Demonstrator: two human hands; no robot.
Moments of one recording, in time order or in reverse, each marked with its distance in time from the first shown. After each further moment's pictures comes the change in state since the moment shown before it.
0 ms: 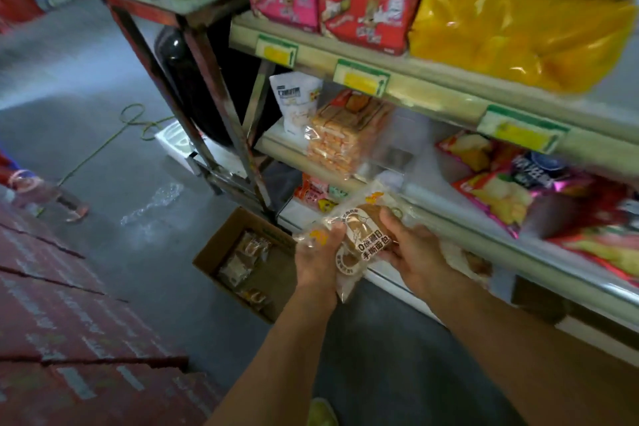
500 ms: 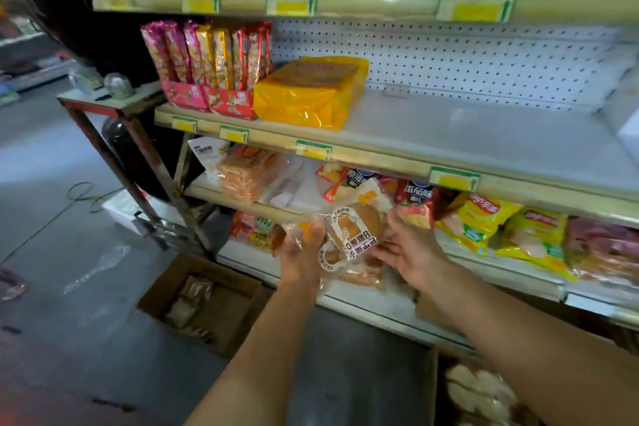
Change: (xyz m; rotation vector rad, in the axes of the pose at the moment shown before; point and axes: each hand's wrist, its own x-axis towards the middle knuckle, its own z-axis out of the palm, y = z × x) left_hand -0.259 -0.097 0.129 0.247 -0.215 0.183; right_hand -0.224 -0.100 -0.238 0.110 0.070 -0.134
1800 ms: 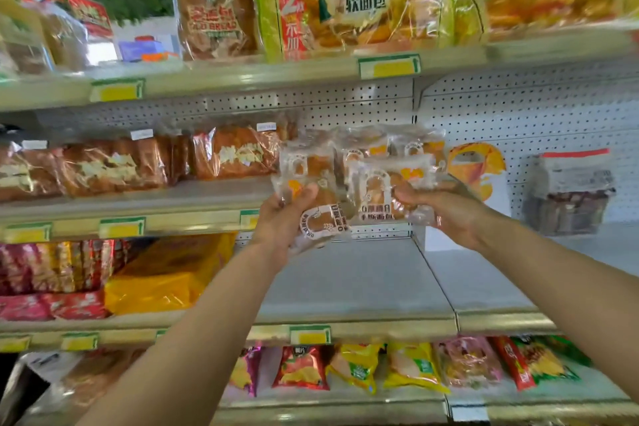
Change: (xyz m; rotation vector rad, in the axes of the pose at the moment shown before) left_hand -0.103 0.207 0.328 0.200 -0.496 0.316; right_hand -0.109 -0.365 -0.189 -0.274 0.084 -0.613
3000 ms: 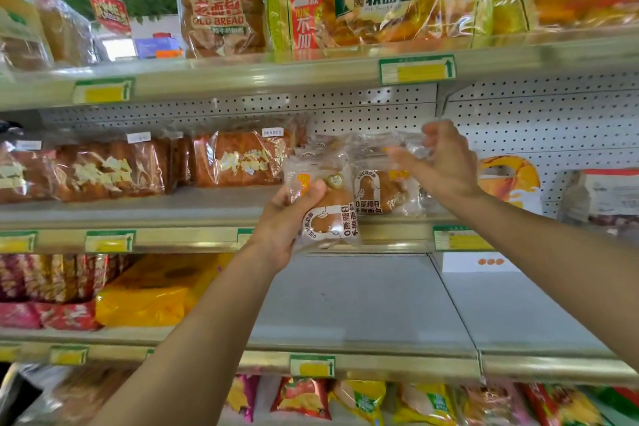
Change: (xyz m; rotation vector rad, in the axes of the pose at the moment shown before) left_hand 0.053 0.015 0.005 0.006 -0.150 0.113; right_hand 0.097 -0.040 0.022 -0.658 0.434 -0.545
